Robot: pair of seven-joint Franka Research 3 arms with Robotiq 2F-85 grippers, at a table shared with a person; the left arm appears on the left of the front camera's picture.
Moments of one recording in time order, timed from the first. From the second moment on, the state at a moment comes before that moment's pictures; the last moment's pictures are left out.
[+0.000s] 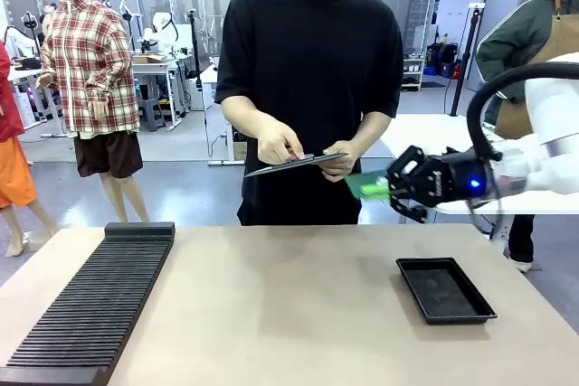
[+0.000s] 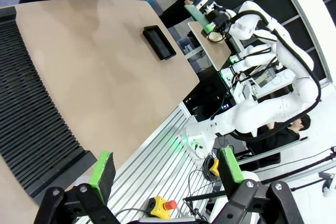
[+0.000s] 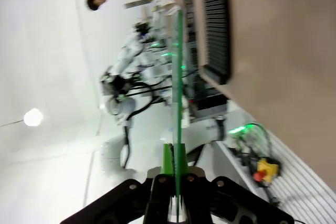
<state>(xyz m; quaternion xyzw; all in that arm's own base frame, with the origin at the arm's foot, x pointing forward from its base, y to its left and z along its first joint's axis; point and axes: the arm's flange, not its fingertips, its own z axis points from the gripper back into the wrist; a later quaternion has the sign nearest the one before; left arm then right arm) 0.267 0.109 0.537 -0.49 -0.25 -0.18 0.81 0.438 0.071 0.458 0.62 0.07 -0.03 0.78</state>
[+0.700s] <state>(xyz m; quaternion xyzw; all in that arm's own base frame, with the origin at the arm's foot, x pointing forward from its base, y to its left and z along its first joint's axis) 0.267 0.109 0.537 -0.49 -0.25 -0.18 0.81 0.427 -0.012 0.426 0.38 0.01 -0.02 0.92</state>
